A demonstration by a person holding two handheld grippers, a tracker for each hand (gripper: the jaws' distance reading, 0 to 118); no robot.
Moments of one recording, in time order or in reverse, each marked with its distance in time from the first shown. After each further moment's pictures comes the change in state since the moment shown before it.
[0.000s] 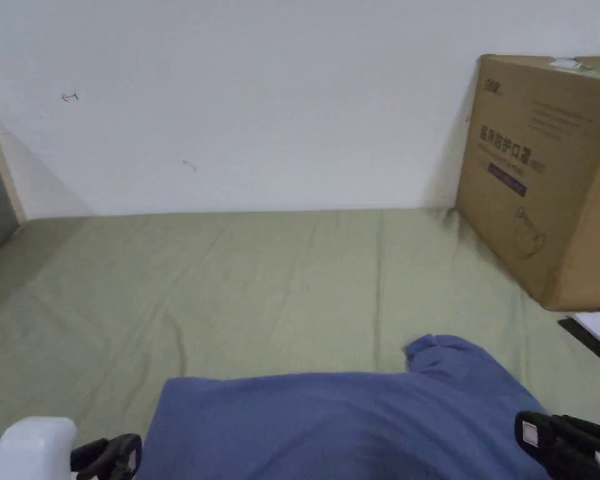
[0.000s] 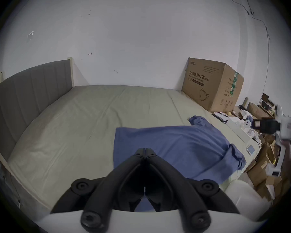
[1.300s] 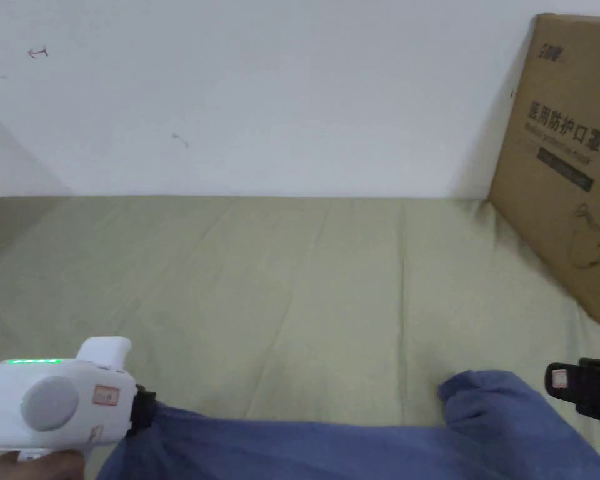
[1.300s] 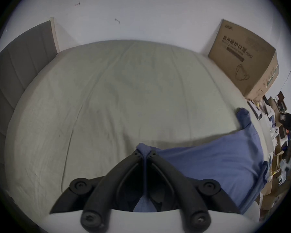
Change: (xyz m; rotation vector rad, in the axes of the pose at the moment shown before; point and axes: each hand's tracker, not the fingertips) left arm -0.072 0.059 -0.297 -0.425 0.020 0.088; right arm 0.132 0.094 -0.221 -0.245 -0.054 -0.165
